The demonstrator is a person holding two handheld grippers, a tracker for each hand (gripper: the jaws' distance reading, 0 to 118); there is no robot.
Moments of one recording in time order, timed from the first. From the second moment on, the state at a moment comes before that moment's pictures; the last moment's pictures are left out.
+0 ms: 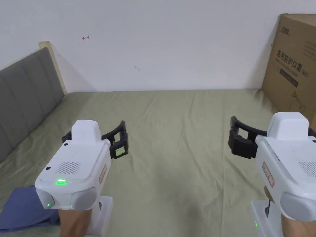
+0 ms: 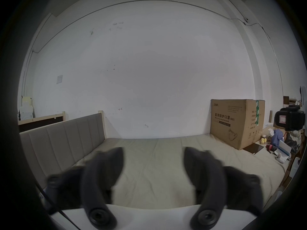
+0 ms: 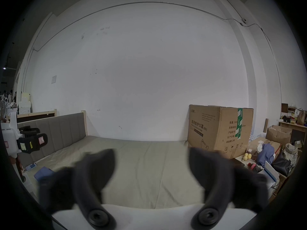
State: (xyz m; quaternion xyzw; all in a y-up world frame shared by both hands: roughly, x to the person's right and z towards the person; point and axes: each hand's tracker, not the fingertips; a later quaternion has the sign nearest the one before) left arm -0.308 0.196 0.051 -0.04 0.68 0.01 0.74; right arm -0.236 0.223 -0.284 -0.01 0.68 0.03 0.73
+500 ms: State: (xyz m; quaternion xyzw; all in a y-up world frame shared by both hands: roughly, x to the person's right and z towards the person) left arm -0.304 0.196 0.054 -0.02 0.69 0.00 0.72; right arm -0.231 0.223 -0.295 0.00 0.67 0.02 0.74
